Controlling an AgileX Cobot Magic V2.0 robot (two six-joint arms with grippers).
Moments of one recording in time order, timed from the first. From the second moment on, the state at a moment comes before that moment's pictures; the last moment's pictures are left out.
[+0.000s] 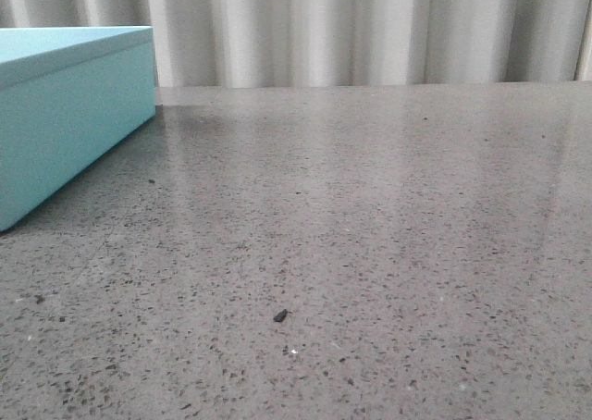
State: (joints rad) left arm -0.22 1.68 -1.98 0.04 1.27 0.53; right arm -0.05 1.27 -1.71 0.10 1.27 -0.05
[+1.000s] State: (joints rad) left arm -0.08 1.90 -1.75 -0.07 1.25 0.39; right arm -0.05 1.27 -1.71 0.10 1.27 -0.05
